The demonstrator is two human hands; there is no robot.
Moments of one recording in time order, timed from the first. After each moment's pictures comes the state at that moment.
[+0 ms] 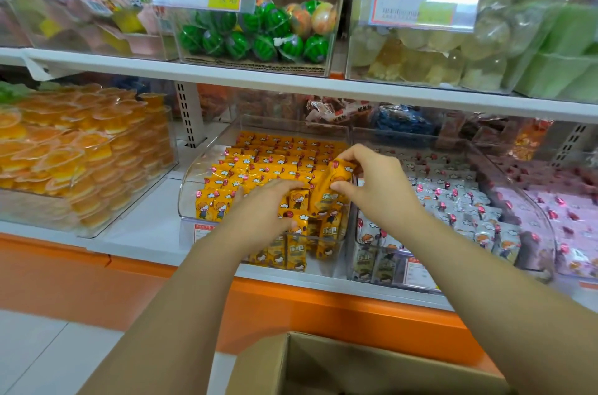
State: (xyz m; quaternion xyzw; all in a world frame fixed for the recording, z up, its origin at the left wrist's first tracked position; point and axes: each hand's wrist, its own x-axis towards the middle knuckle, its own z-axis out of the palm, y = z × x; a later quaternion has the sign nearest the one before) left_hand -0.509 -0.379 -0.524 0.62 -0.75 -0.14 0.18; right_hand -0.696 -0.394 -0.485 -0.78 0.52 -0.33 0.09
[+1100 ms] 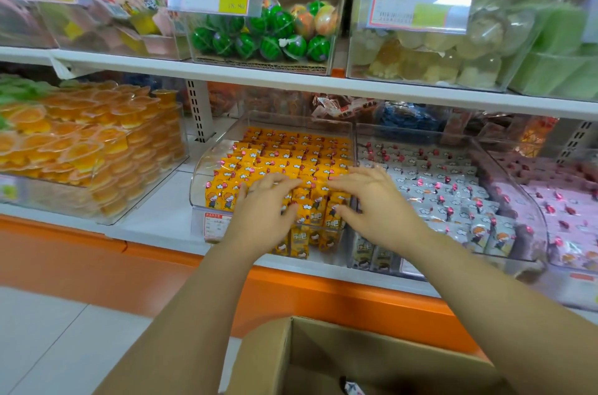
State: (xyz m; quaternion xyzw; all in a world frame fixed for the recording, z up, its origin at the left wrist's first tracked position) left_hand -0.515 -0.361 -0.539 0.63 -0.73 -0.07 0.26; right_hand -0.710 -0.374 -0.509 -0.86 0.46 -0.21 0.01
